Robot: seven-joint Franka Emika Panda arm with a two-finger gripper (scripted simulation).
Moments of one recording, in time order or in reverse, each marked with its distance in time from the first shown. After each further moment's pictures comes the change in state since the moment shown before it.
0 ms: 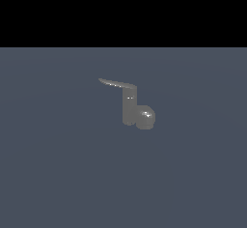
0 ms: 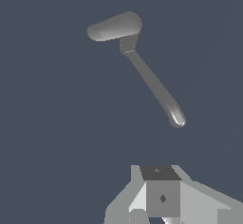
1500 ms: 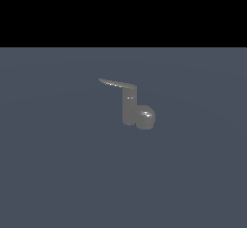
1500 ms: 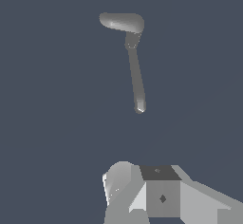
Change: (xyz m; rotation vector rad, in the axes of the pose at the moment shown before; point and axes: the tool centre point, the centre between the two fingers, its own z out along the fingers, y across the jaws) arm -0.036 0.082 -0.074 -0.017 0.000 -0.381
